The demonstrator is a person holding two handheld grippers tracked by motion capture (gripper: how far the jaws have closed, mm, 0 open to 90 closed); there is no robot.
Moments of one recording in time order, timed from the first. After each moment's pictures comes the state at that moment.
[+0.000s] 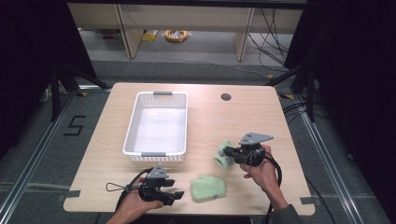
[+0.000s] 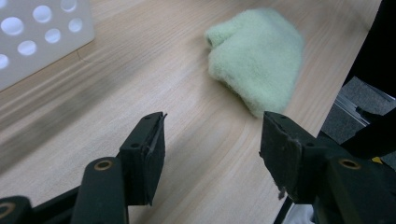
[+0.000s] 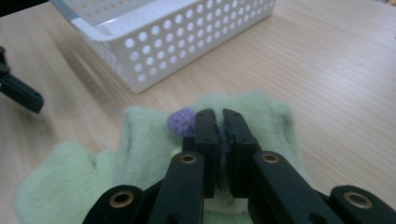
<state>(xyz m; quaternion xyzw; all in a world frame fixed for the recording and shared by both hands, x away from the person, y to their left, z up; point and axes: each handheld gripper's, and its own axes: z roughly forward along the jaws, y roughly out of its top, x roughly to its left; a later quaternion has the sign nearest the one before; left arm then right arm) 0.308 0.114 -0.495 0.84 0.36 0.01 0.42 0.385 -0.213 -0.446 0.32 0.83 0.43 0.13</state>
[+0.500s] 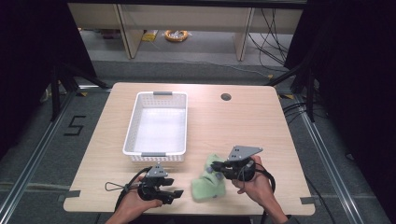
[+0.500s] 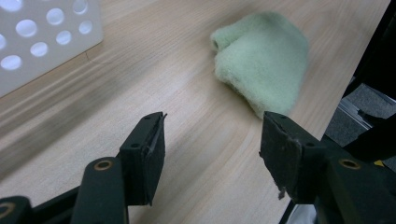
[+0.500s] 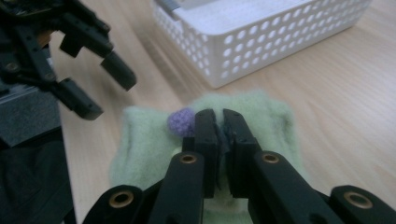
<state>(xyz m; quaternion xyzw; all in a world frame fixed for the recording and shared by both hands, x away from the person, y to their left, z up) 0.310 0.117 -0.494 0.84 0.36 0.02 0.42 0.345 -0.181 -0.443 0.23 0.86 0.44 0.09</state>
